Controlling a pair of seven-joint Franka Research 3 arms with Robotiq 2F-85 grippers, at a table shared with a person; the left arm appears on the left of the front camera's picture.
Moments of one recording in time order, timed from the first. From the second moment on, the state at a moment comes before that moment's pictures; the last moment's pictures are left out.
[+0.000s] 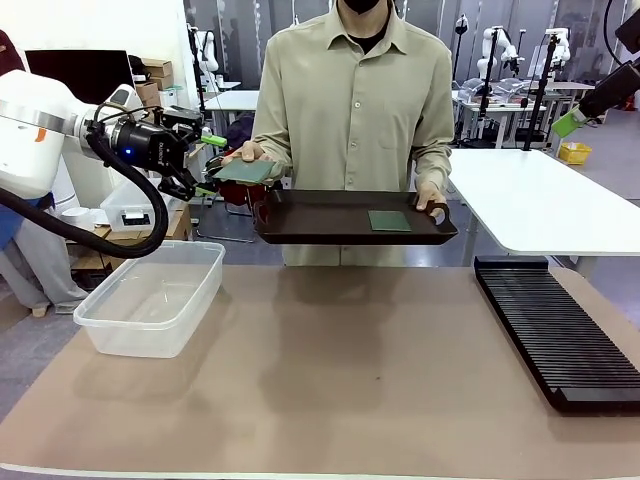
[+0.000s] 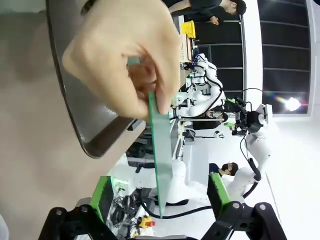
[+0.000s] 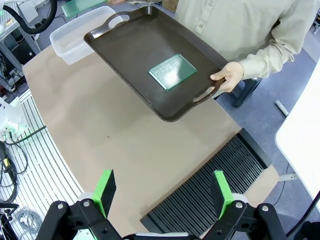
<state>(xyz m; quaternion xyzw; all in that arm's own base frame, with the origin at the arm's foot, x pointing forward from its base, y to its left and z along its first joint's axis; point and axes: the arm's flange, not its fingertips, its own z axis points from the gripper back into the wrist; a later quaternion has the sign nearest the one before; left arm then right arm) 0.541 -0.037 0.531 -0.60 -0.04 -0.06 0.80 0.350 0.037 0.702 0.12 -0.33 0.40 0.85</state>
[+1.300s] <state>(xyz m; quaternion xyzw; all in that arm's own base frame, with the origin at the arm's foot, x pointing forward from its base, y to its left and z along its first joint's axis) 0.554 -0.039 0.529 -0.63 -0.04 -0.09 0.77 0.350 0.037 0.702 0.12 -0.33 0.40 0.85</state>
